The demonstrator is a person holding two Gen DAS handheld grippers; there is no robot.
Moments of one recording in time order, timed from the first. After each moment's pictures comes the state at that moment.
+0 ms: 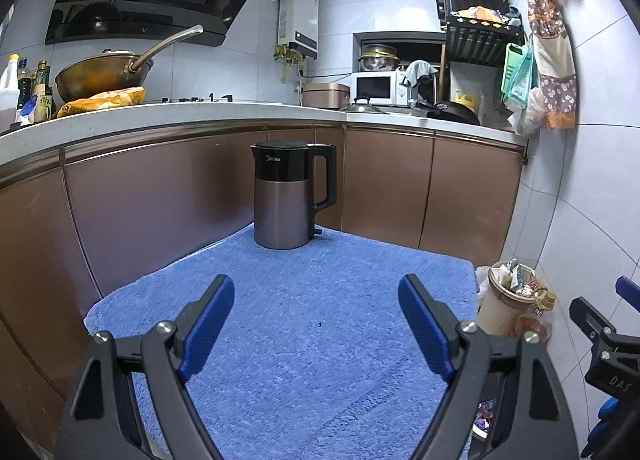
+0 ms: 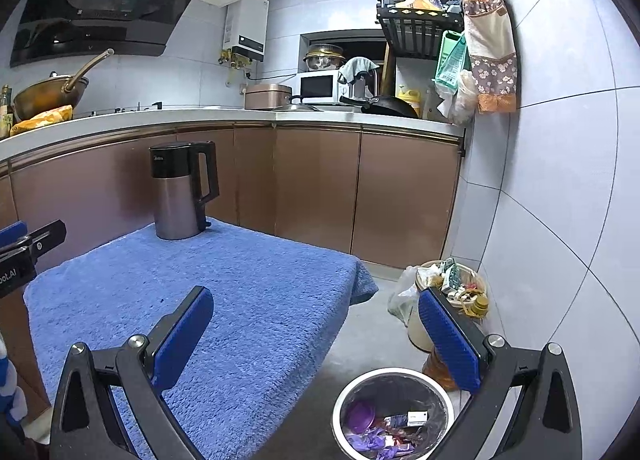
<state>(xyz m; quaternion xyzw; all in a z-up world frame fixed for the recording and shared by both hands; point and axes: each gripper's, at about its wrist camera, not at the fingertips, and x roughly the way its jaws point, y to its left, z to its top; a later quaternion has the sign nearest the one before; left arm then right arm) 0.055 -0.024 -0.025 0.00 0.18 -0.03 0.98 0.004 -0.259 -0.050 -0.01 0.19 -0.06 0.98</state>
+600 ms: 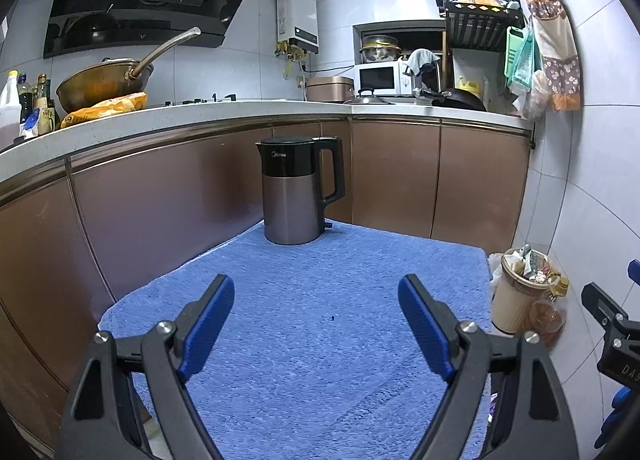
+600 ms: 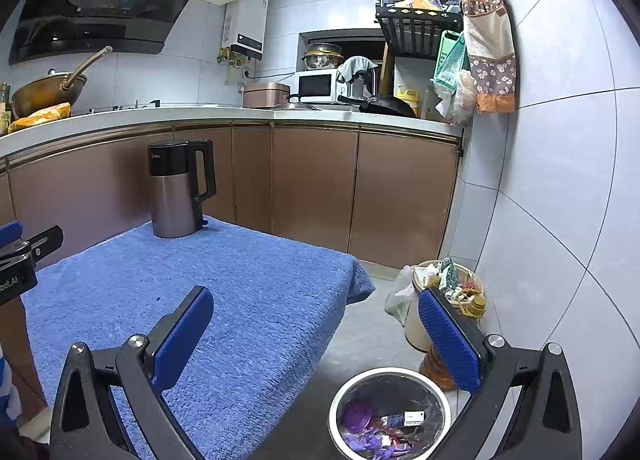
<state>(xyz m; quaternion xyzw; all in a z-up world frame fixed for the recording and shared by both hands) 0.053 -0.033 -0.028 0.03 0.19 -0.01 0.98 0.005 -0.262 -0.051 -0.01 0.19 -0.06 0.98</state>
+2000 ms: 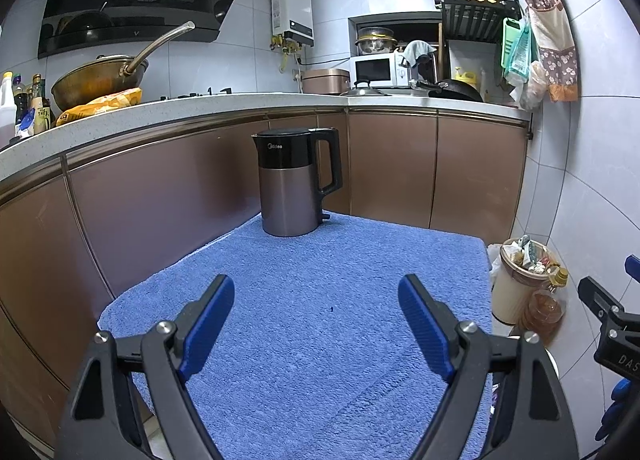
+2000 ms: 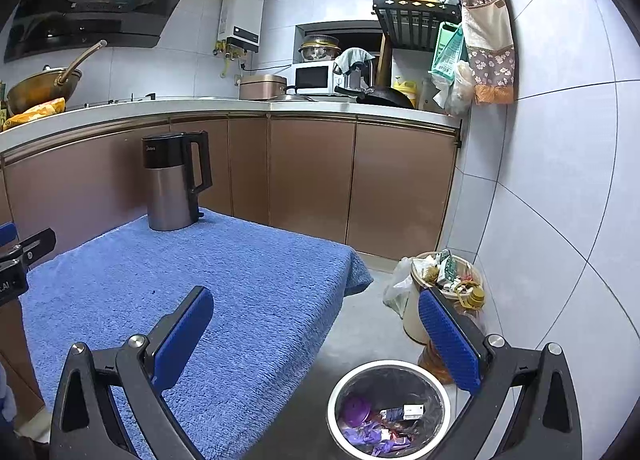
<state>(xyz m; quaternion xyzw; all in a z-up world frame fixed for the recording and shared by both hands) 0.054 -0.034 -0.034 0.04 0.20 -0.01 0.98 0.012 -0.278 -0.060 -0.01 0.21 -0.06 0.98</state>
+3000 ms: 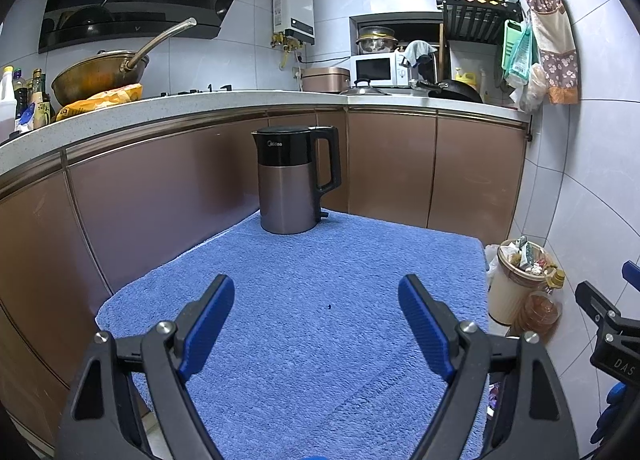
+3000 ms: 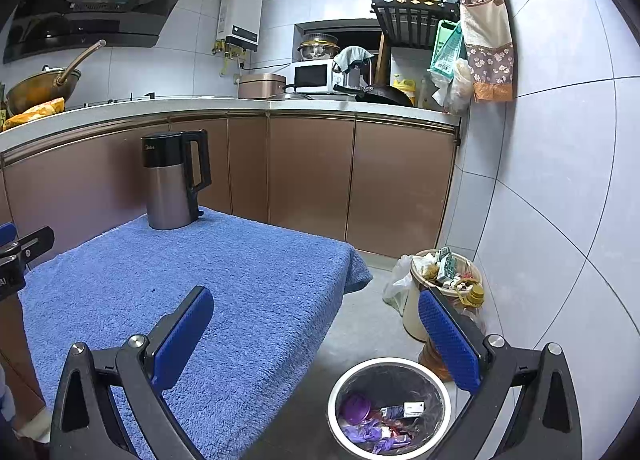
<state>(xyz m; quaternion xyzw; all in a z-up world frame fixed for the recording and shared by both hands) 0.051 -0.035 -0.034 0.03 0.20 -0.01 0.98 0.012 -0.280 -0.060 -0.01 0.21 -0.06 0.98</state>
